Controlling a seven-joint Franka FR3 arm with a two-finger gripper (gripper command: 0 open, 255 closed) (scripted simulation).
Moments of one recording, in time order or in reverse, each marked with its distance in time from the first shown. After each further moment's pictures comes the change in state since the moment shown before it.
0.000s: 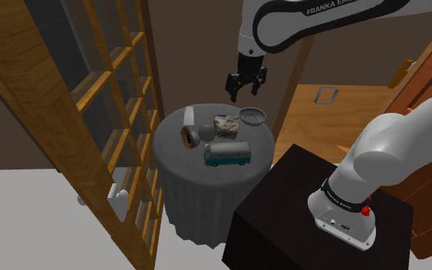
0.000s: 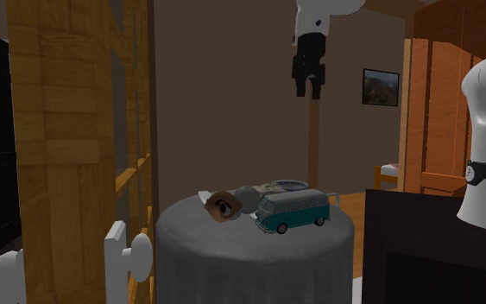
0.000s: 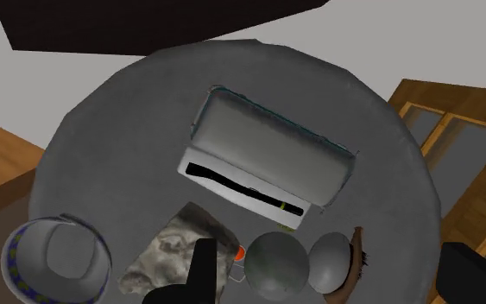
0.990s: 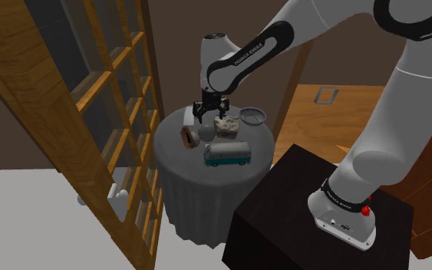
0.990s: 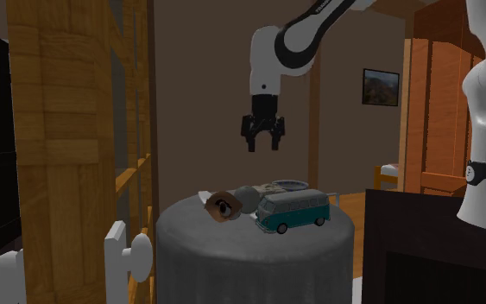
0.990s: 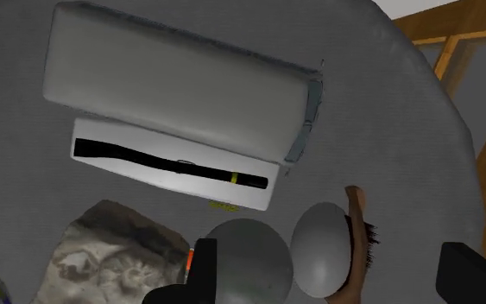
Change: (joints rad) arm -0.015 0.580 0.050 0.210 -0.077 0.353 0.298
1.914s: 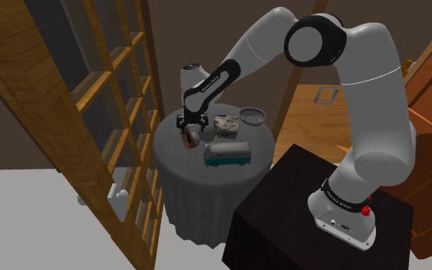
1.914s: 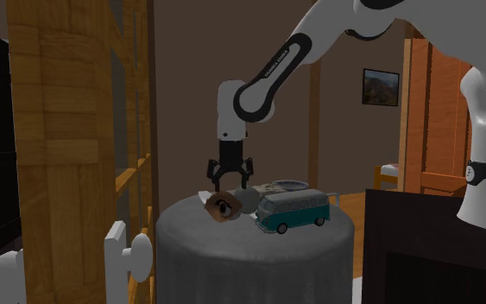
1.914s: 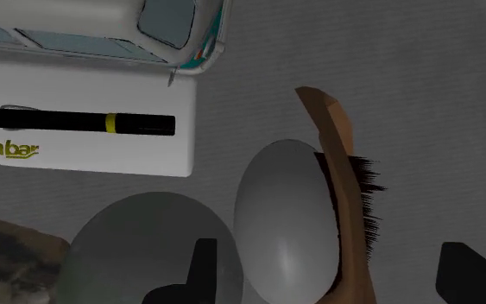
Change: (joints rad) arm 0.046 0.517 -0.060 0.426 -0.040 0.084 0.169
